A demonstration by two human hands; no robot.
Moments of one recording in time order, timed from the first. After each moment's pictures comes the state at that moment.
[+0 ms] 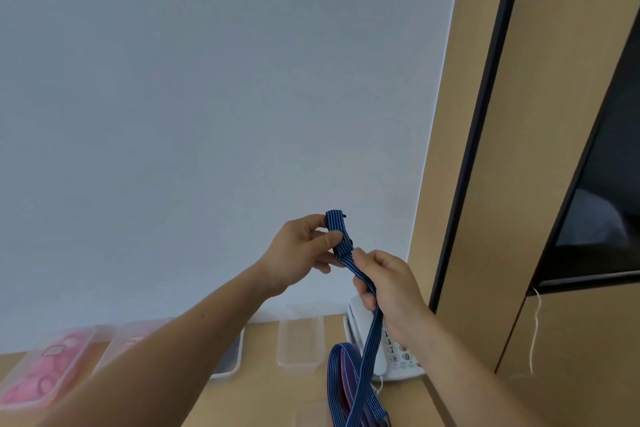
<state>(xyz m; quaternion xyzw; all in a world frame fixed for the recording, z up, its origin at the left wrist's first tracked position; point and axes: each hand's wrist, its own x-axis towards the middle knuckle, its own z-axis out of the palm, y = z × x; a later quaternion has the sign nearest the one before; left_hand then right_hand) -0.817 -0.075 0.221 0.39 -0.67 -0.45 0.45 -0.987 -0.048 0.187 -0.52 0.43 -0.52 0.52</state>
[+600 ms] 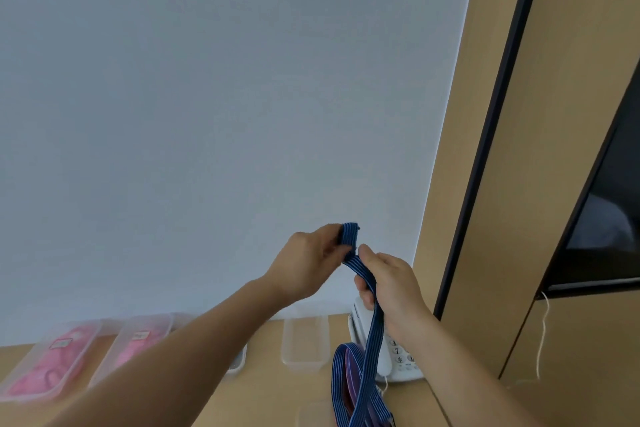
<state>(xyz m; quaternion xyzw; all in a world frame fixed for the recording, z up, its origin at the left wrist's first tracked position) -0.813 -0.080 0.199 0.42 -0.80 -0.10 0.41 -0.974 -0.049 0.193 -0.49 0.49 -0.51 0.51</state>
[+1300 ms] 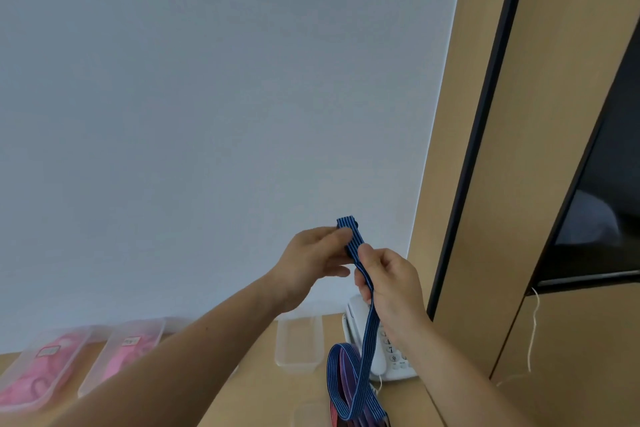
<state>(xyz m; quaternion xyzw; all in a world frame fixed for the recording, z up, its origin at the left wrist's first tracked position) -0.831 -0.071 0.212 0.37 -0.61 -0.55 0.44 -0.979 -0.042 0.187 -0.52 0.45 -0.59 0.43</state>
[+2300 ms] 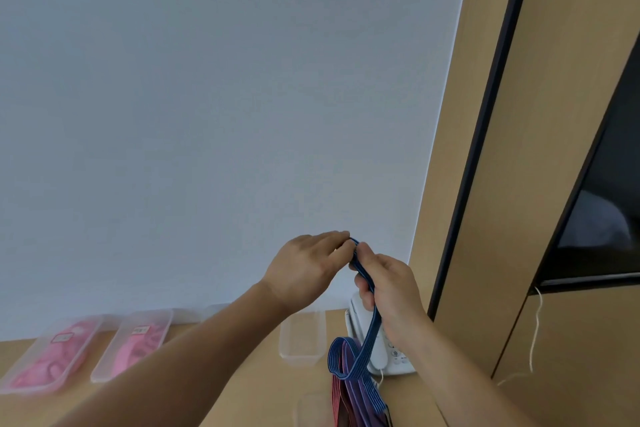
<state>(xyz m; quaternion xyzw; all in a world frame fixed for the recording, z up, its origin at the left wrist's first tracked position) -0.821 -0.067 0.194 0.30 -0.84 0.31 0.34 -0.978 -0.033 0.187 -0.51 0.45 -0.55 0.49</state>
